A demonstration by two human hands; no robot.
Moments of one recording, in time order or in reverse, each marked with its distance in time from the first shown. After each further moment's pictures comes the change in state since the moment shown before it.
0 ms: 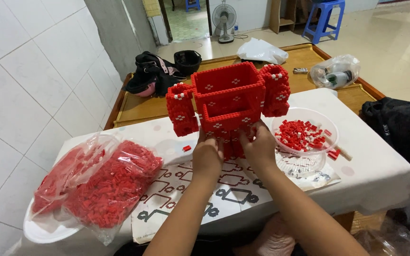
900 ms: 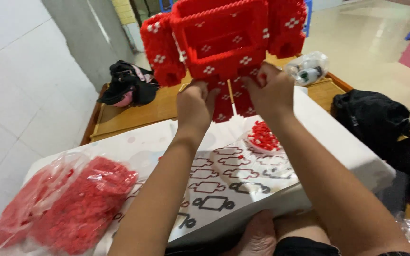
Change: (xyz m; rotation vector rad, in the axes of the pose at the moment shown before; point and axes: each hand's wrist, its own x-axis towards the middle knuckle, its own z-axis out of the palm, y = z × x) left_hand 0.028 0.122 0.029 0.111 -0.005 0.778; right_hand 0.092 -0.053 -0.117 -0.123 0.291 -0.278
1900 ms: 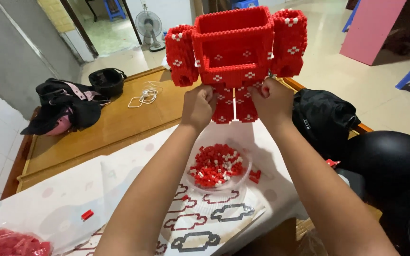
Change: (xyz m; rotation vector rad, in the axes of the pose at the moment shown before) left_hand 0.096 -0.047 0.242 -0.086 -0.290 0.220; right_hand 0.069 0.188 -0.052 -0.134 0.058 0.231
